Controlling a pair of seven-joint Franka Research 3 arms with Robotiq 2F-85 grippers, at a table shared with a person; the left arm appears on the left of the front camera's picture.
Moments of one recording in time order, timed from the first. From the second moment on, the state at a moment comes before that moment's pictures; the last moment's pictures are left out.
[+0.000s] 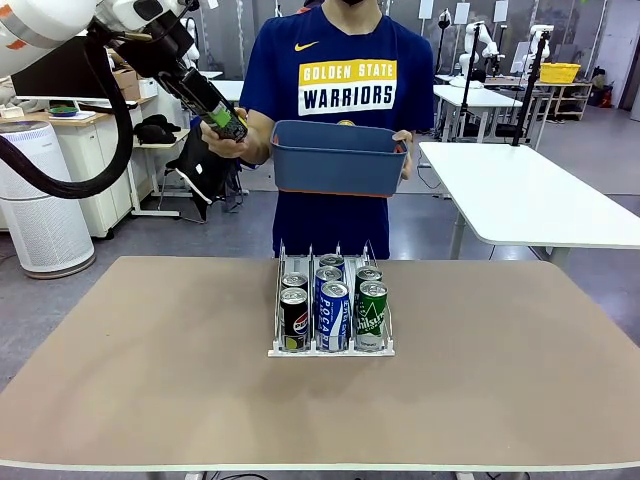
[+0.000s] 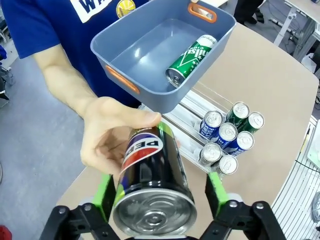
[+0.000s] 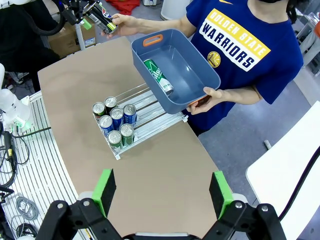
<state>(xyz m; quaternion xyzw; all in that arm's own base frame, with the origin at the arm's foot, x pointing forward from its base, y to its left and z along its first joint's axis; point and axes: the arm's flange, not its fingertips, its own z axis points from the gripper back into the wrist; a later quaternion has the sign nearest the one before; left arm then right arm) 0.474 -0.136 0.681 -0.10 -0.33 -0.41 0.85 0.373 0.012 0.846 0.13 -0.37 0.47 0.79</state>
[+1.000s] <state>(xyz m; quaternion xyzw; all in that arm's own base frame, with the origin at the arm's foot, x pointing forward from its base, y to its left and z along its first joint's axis) 0.478 -0.142 0.690 -0.07 -0.35 -0.40 0.84 0.373 0.012 0.846 0.13 -0.37 0.47 0.79</state>
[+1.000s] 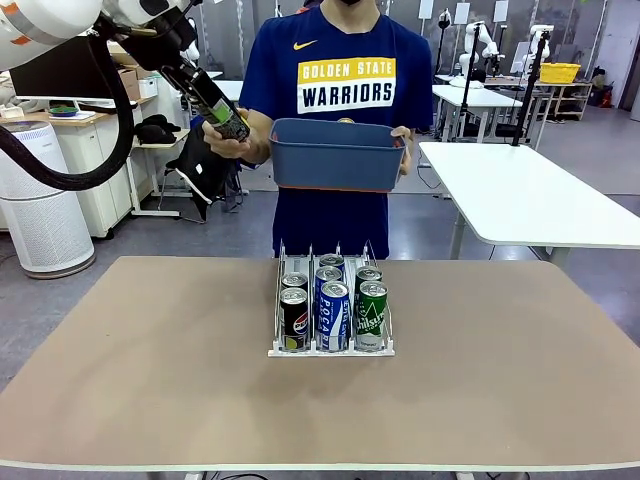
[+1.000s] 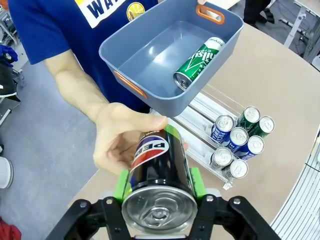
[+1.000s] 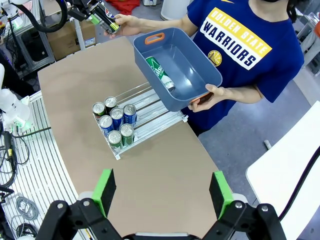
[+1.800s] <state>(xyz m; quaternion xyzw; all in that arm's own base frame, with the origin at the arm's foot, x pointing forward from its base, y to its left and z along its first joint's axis) 0.478 -0.141 0.691 -0.08 -0.35 -0.40 0.84 0.373 0.012 0.846 0.13 -0.37 0.47 0.79</state>
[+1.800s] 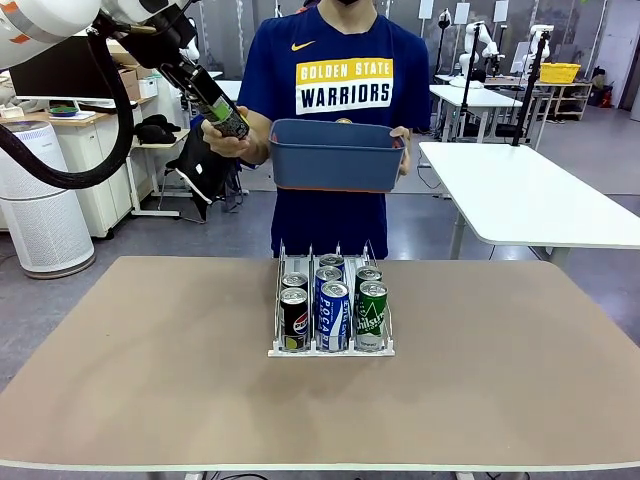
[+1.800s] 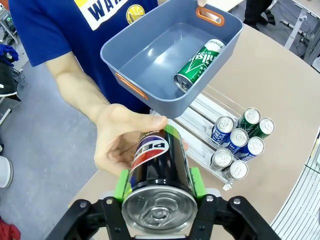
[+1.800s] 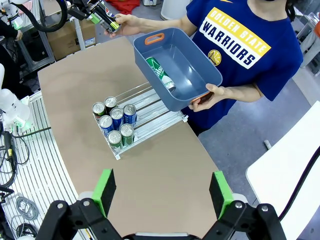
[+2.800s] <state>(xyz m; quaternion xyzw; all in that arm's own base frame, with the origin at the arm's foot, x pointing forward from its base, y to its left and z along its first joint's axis) 0.478 -0.141 0.691 -0.08 -0.35 -0.40 0.84 0.373 0.012 0.846 0.13 -0.37 0.47 0.79</state>
